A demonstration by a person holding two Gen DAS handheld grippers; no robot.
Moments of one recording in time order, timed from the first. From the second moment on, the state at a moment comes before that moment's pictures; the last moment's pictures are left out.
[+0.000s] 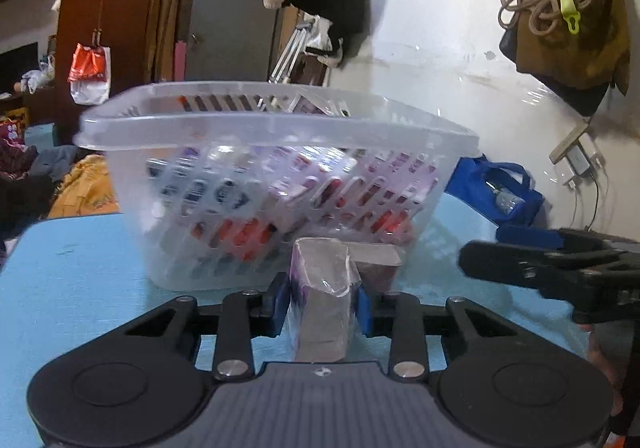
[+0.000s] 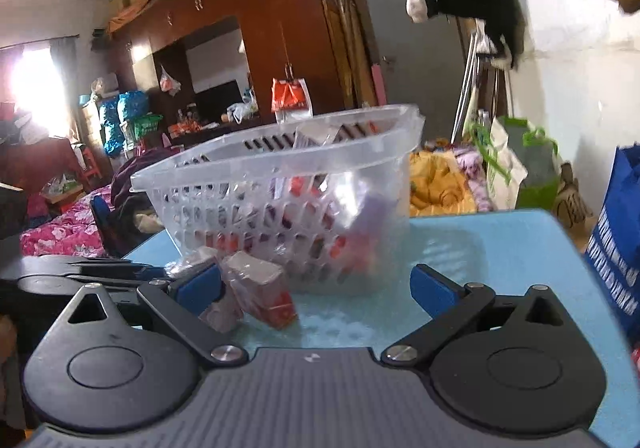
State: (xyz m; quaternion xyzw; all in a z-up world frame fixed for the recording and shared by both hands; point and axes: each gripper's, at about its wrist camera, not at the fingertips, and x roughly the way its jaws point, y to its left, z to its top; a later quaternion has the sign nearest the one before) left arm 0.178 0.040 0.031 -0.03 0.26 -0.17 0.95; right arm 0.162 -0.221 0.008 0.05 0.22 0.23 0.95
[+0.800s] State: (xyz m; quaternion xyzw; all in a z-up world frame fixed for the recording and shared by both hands) left arm 0.153 0.103 0.027 -0.09 0.23 -0.16 0.95; right arm 0.198 -0.137 -0.017 -0.02 0.31 0.18 0.93
